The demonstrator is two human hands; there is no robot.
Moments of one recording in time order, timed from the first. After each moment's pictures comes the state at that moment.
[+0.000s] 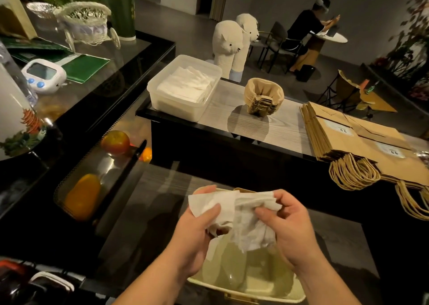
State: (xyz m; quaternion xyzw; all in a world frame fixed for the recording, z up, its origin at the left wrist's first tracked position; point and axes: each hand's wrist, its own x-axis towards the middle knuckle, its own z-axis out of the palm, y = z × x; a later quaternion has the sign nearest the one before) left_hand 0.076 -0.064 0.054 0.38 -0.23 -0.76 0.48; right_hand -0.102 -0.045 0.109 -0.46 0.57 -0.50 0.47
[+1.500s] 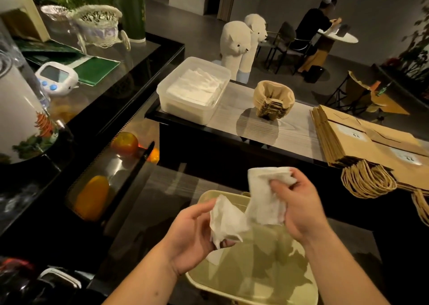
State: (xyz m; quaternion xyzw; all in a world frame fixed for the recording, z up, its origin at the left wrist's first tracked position) left_hand 0.104 -0.084 0.055 0.35 -0.15 -0.86 0.35; right_hand -0.110 -0.101 0.114 -0.40 0.58 -0.52 0.48
